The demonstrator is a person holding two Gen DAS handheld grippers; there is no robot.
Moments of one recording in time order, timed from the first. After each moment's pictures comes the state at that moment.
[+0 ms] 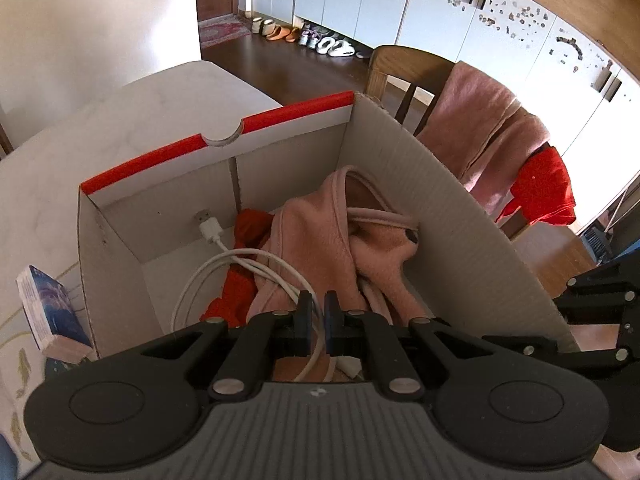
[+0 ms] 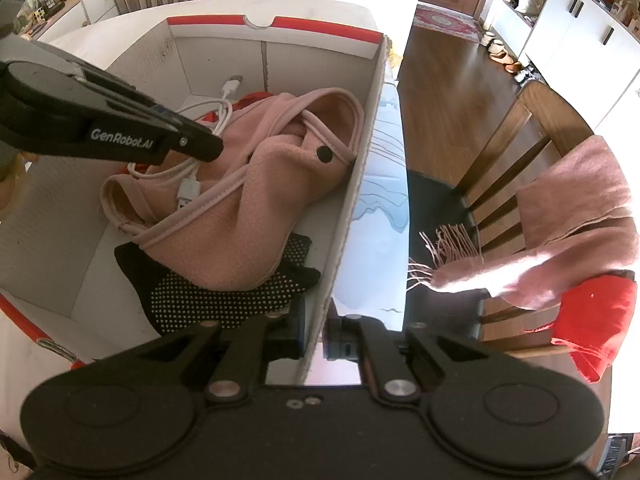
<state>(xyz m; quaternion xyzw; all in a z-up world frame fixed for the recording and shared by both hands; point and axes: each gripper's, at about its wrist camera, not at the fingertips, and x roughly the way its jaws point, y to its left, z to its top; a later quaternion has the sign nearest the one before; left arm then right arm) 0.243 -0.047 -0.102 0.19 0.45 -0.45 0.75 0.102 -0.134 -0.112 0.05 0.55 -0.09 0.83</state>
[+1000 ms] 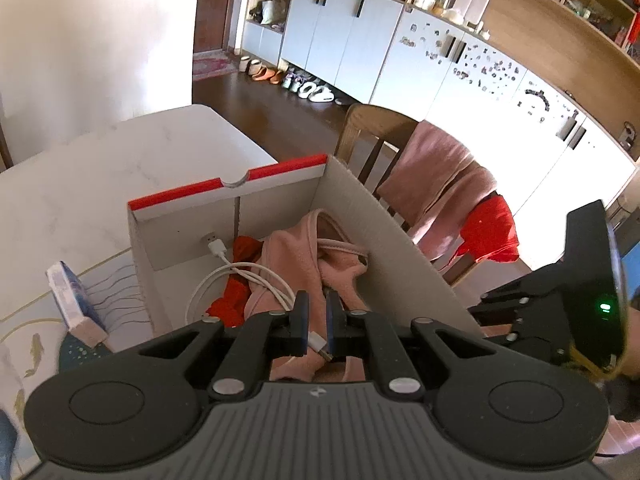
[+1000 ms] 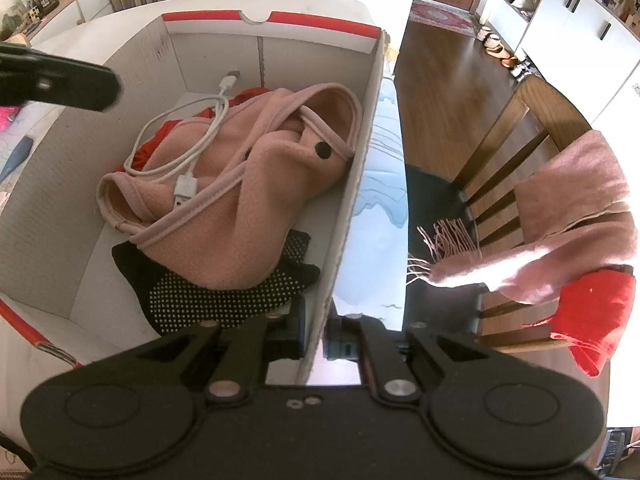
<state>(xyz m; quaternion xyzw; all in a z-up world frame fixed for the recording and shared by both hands) 0.223 0.010 -0.036 0.12 0.41 -0.48 0.76 0.104 -0.132 -0.114 0.05 0.55 -0.09 0.83</state>
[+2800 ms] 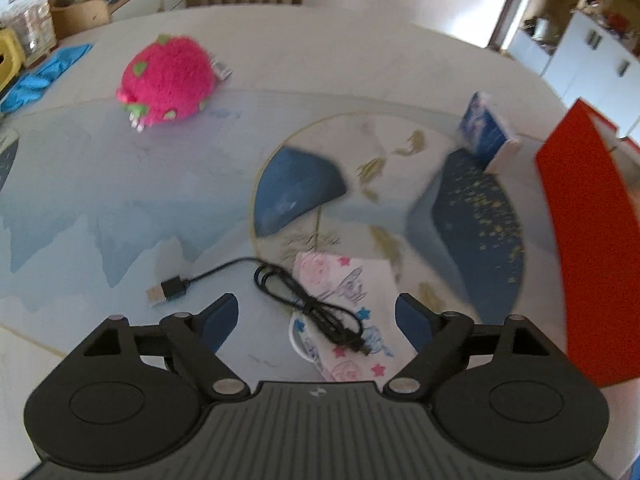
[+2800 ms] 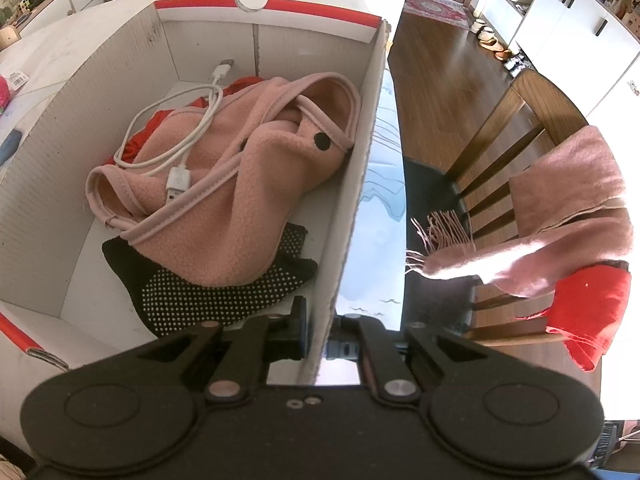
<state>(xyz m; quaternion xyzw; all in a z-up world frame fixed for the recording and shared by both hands) 0.264 0.277 -0.132 0.03 0.51 -0.12 0.85 0.109 -0.127 -0.119 0.05 0.57 -0.11 0.82</state>
